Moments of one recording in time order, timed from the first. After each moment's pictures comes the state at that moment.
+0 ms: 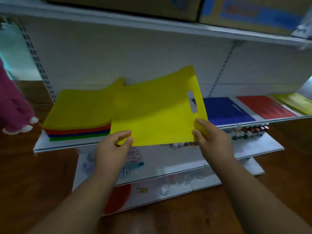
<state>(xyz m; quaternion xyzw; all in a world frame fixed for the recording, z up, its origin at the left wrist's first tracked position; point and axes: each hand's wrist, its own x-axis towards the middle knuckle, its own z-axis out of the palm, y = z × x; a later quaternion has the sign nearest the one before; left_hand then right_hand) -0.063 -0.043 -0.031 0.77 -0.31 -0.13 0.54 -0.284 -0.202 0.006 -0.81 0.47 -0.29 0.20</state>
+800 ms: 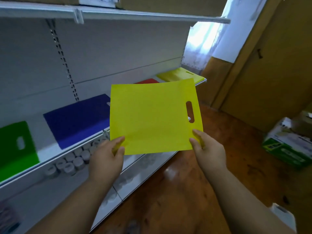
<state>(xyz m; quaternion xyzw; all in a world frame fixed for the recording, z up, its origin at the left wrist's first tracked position) -0.455 -0.390 -0.065 0.69 -0.57 -0.17 0.40 -0.749 -0.415 -0.029 -0.63 0.69 -0.34 0.11</state>
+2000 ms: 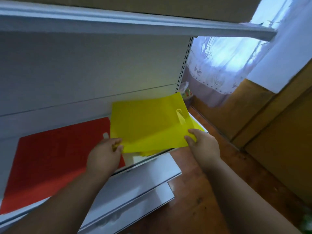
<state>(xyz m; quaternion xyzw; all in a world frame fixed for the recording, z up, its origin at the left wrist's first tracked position) -0.704 -0.922 -0.065 0.81 -0.49 -0.15 0.28 -0.983 -1.042 -0.051 -0.77 0.60 -0.20 0.10</state>
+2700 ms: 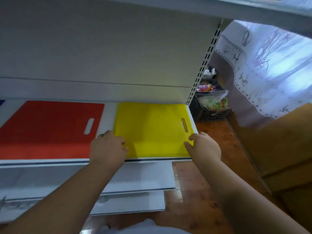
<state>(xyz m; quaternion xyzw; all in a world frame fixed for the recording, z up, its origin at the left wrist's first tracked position) -0.815 -1.010 -0.085 0.92 -0.40 -0.02 0.04 -1.025 -1.205 -0.076 -0.87 0.49 -0.02 0.07</state>
